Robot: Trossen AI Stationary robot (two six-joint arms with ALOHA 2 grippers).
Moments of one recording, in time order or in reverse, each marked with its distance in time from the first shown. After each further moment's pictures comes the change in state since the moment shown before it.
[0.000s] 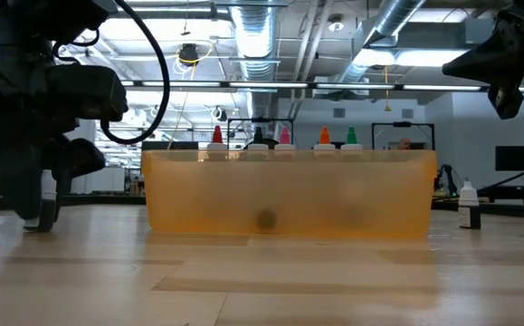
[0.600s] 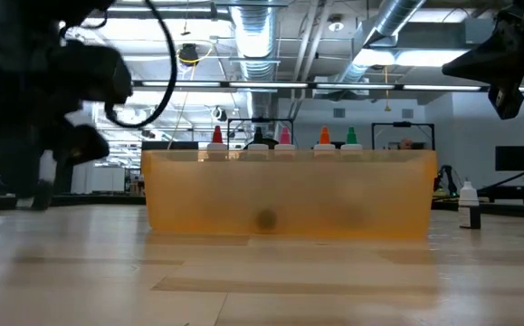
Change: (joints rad) left arm 0.000 -0.002 0.073 -0.089 0.052 0.018; right arm 0.000 0.000 0.000 0.000 0.005 0.009
